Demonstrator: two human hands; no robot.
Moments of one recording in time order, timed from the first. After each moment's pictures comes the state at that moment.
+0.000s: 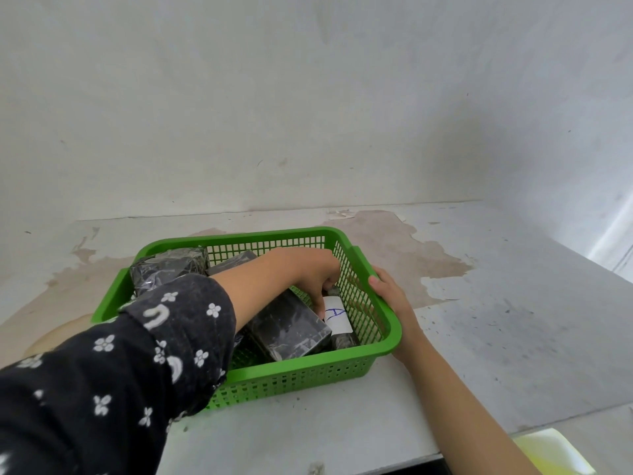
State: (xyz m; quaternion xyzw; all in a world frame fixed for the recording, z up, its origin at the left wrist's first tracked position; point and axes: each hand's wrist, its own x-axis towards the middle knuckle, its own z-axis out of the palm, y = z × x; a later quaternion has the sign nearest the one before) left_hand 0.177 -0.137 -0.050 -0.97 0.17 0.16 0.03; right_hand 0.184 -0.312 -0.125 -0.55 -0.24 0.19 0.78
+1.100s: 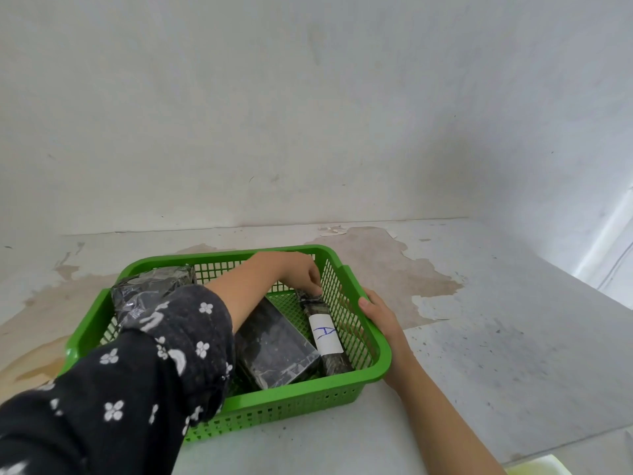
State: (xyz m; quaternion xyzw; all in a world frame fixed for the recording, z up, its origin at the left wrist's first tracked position) left_hand 0.201 -0.111 -0.044 -0.98 0.01 0.16 -0.12; right_hand 0.192 -0.313 -0.135 -0.54 -0.24 0.21 0.78
